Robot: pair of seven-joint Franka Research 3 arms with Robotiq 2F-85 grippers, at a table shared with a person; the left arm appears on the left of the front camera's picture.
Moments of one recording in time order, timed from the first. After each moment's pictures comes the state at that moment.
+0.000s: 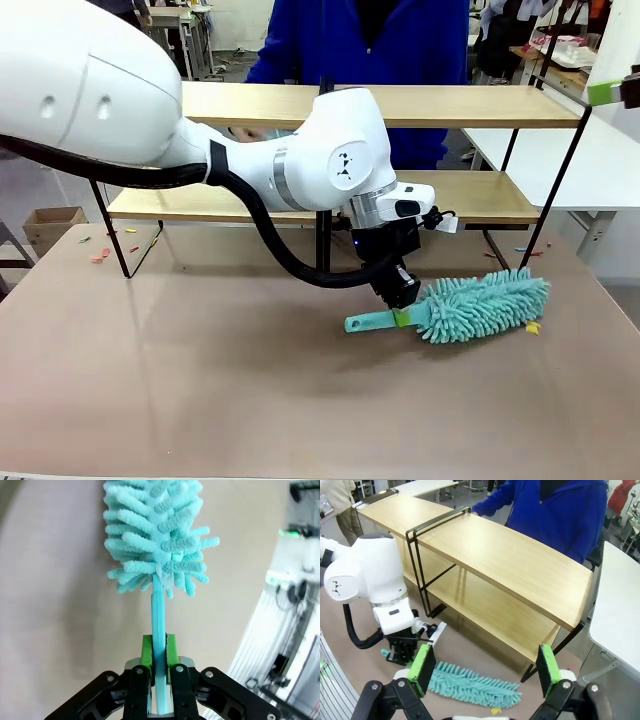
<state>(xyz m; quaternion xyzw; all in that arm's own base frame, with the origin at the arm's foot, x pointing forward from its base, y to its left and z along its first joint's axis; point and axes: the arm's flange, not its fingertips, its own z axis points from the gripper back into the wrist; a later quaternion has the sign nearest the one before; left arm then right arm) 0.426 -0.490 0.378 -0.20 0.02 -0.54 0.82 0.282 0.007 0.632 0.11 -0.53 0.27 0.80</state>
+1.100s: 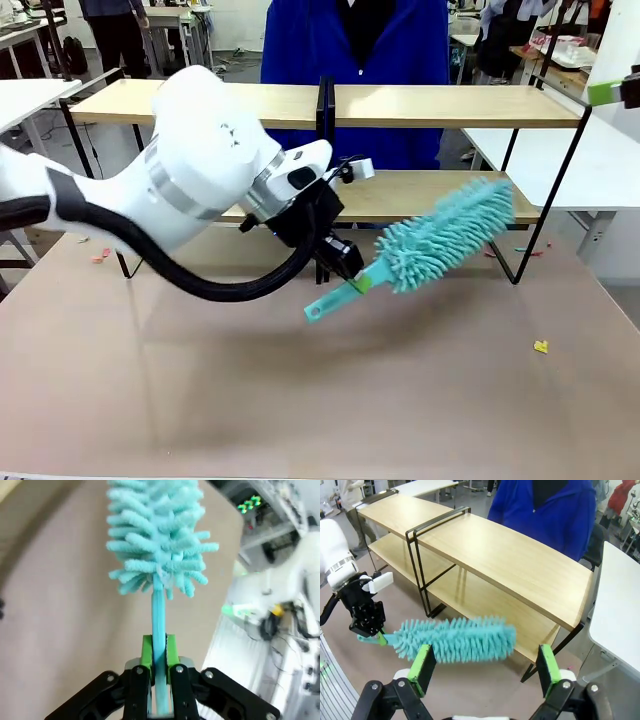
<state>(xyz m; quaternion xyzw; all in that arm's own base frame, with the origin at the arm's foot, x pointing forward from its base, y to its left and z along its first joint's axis) 0.386 -0.362 0.427 -0.32 -0.14 -0.42 0.84 0.282 0.007 0.632 0.12 -0.53 0.27 0.80</state>
